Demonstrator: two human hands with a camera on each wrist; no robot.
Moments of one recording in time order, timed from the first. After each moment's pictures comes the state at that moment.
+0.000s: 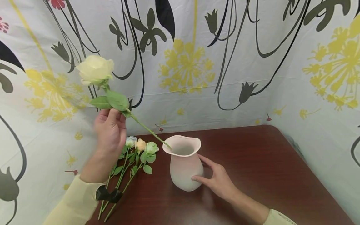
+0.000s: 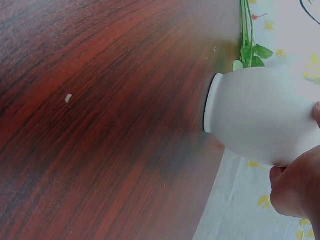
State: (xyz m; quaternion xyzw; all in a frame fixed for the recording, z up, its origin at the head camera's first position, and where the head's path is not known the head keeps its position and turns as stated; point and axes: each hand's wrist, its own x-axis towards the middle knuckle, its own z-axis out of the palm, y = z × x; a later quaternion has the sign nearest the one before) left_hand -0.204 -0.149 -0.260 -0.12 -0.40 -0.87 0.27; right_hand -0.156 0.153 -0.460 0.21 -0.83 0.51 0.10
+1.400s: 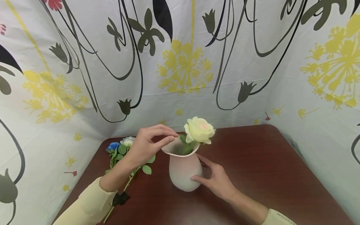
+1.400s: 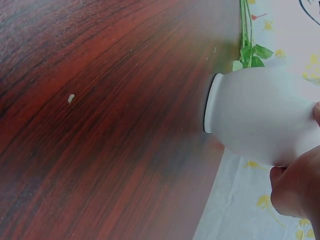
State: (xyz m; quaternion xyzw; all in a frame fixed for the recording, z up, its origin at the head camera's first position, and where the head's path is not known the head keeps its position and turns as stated) left_hand -0.197 -0.108 -0.308 -0.41 -0.80 -0.41 0.17; right_hand -0.161 0.156 -0.465 0.20 -0.83 0.52 0.07
